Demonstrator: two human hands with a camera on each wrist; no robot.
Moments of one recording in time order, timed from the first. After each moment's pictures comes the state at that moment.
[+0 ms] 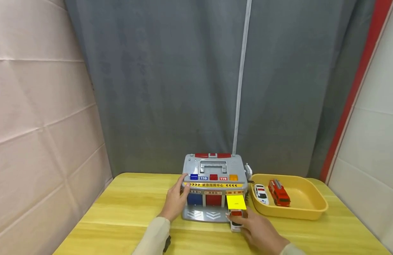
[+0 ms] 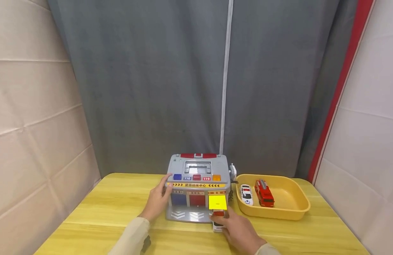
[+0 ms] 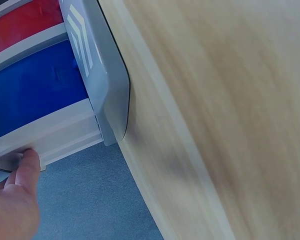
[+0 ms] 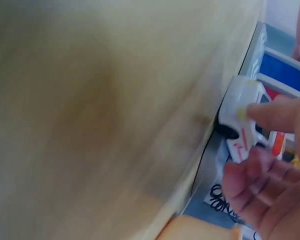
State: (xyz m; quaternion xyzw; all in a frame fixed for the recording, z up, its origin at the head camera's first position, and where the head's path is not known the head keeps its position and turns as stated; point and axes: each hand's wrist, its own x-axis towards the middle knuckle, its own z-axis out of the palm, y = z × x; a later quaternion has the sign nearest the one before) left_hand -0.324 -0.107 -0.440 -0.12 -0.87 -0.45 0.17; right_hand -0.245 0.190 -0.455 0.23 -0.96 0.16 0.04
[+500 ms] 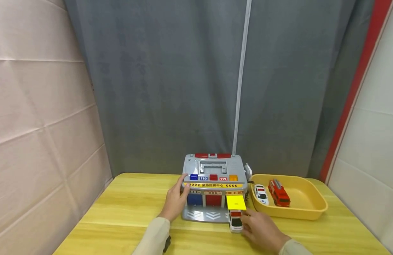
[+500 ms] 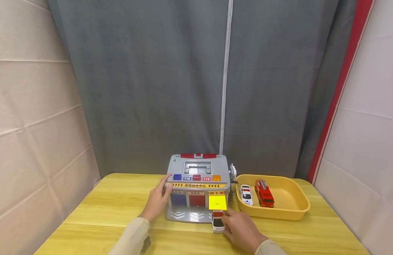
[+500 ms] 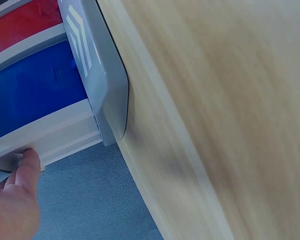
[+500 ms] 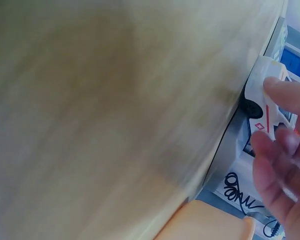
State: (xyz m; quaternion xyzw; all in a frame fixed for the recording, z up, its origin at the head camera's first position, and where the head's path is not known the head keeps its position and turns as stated) left_hand -0.326 -0.107 -0.443 -0.12 -0.87 -0.44 0.17; right_hand -0.253 0.202 -0.460 0.29 -0.94 0.10 0.16
